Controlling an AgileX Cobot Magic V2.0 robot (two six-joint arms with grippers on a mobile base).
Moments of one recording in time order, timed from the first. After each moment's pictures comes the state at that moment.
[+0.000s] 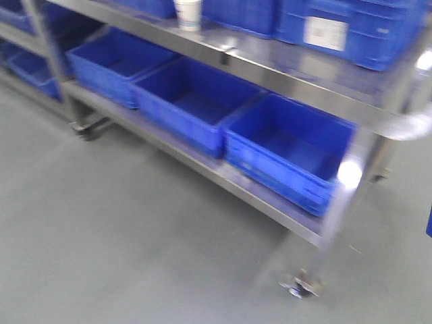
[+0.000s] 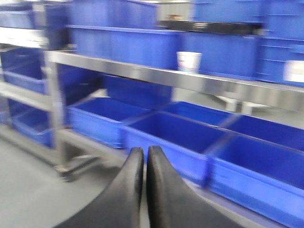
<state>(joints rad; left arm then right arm) -0.02 -0.01 0.03 -0.04 0.04 0.03 0.02 0.13 -0.29 0.09 0.44 -0.07</state>
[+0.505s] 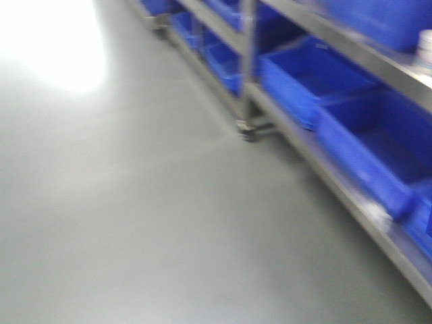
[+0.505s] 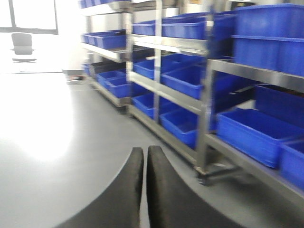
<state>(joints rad) -0.02 -0.01 0.03 -0.04 0.04 0.03 0.02 0.13 -0.29 0.09 0.44 -0.07</state>
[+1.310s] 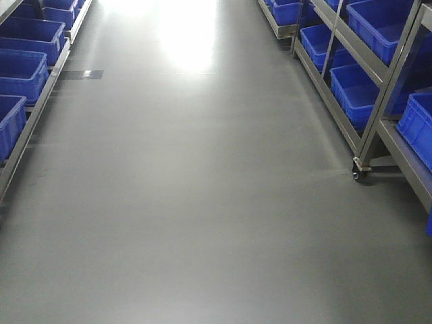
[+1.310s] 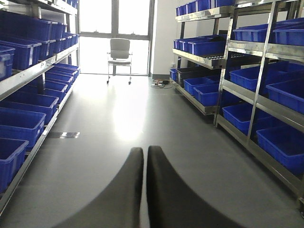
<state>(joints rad) -0.02 -0.01 0.03 -0.04 0.04 0.03 0.02 0.13 -0.29 0.10 0.44 -0.07</state>
